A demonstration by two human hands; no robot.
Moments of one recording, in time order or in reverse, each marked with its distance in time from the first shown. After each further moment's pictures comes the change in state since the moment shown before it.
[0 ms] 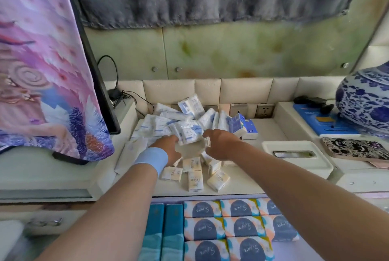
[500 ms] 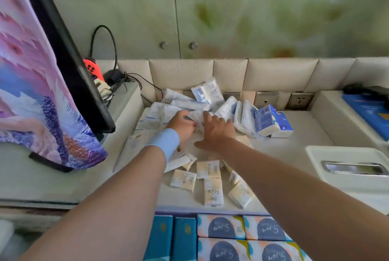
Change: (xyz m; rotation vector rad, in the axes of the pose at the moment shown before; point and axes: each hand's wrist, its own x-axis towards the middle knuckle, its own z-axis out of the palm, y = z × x) left_hand 0.117 -0.011 0.012 -0.779 0.085 -0.059; right_hand 0.135 -0.028 0.071 -0.165 0.168 0.042
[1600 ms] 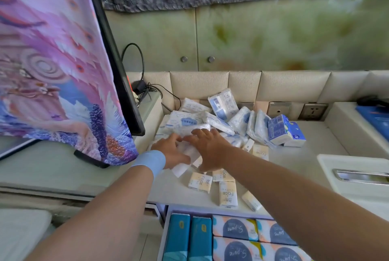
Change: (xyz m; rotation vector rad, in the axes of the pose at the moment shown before) left_hand -0.056 -0.054 -0.063 0.604 -0.024 -0.095; right_hand -0.029 -0.045 -0.022 -0.146 -0.029 -0.561
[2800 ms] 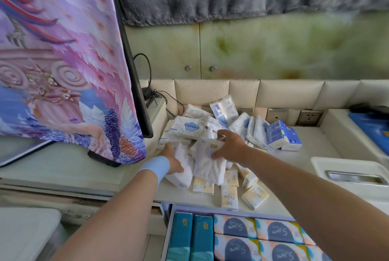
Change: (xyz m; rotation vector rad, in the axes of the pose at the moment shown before) left_hand -0.020 -0.006 0.000 -0.118 -0.104 -0.242; right_hand -0.035 0.026 -0.012 1.148 0.067 0.615
